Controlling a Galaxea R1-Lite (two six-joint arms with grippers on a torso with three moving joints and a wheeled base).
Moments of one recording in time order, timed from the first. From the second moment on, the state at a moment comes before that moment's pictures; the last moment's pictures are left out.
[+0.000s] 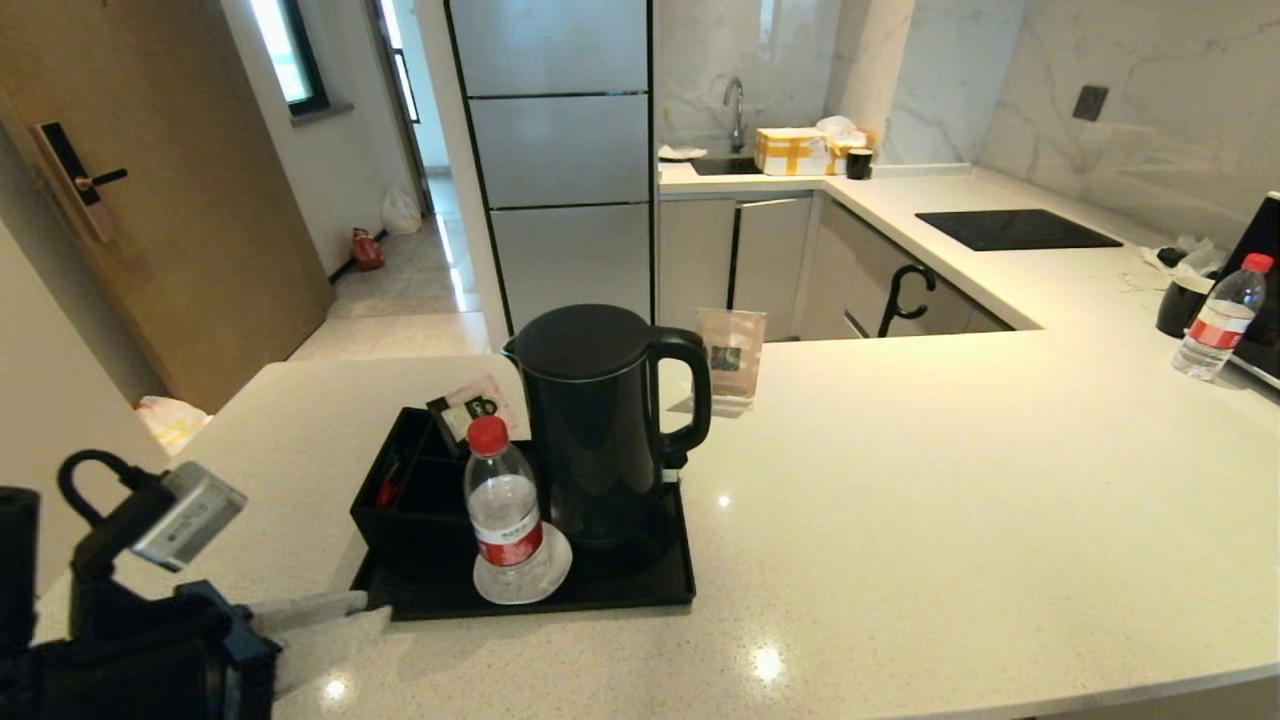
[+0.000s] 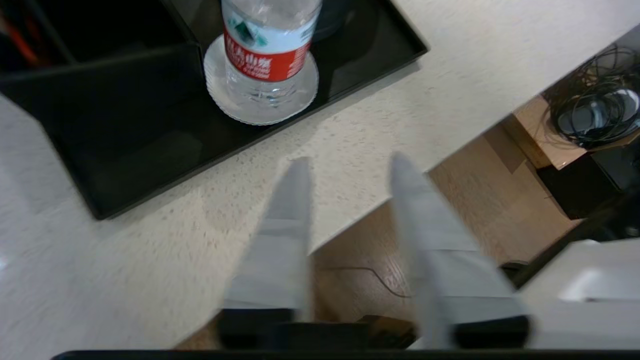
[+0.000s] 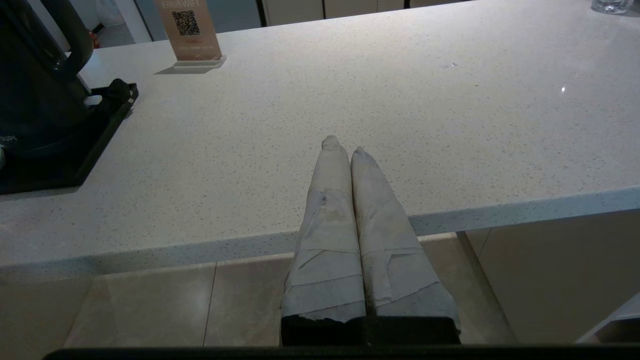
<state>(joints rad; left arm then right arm) -0.17 1.17 -0.38 -0.23 -0.44 0.05 -0.01 0.00 0.00 0.00 -0.01 0.04</state>
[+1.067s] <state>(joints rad) -0.29 1.75 -0.31 -0.98 -0.22 0.05 -0.01 0.00 0.00 0.00 -0.01 0.04</state>
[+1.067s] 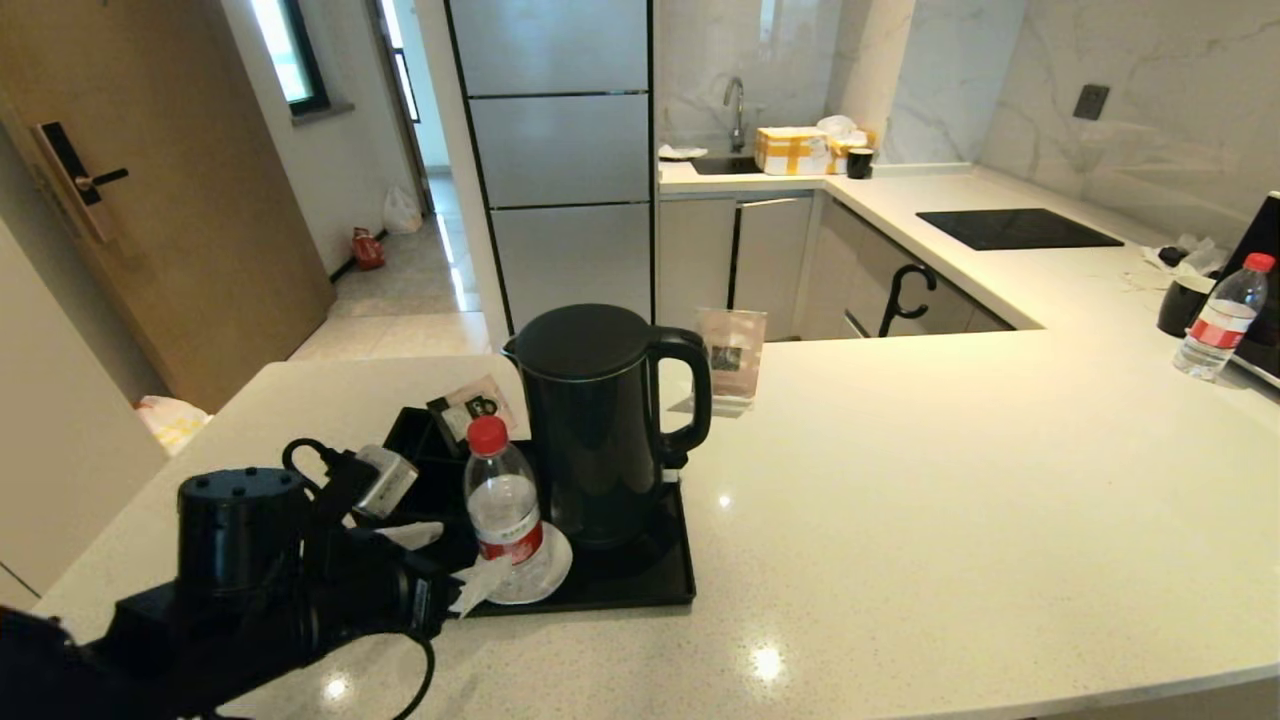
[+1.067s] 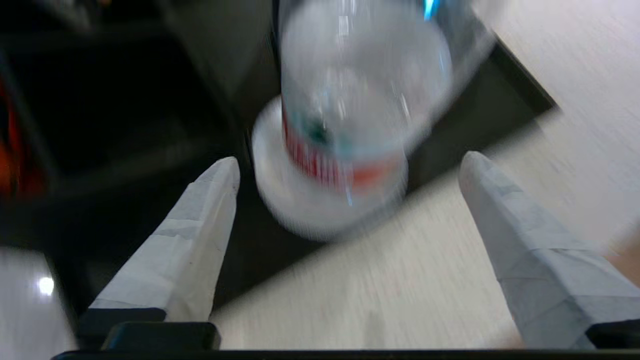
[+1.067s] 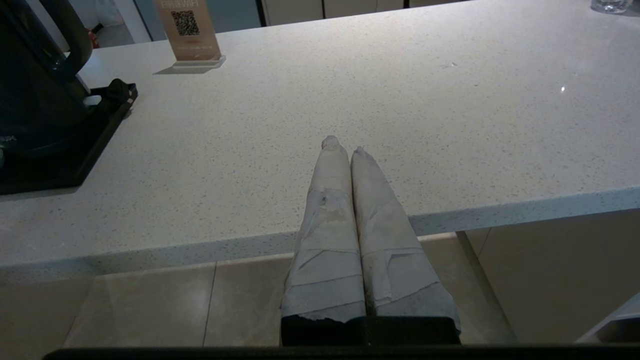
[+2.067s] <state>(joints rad) -0.43 1.93 -0.33 -1.25 -0.07 0.06 -0.01 0.00 0.00 0.00 -0.01 0.04</state>
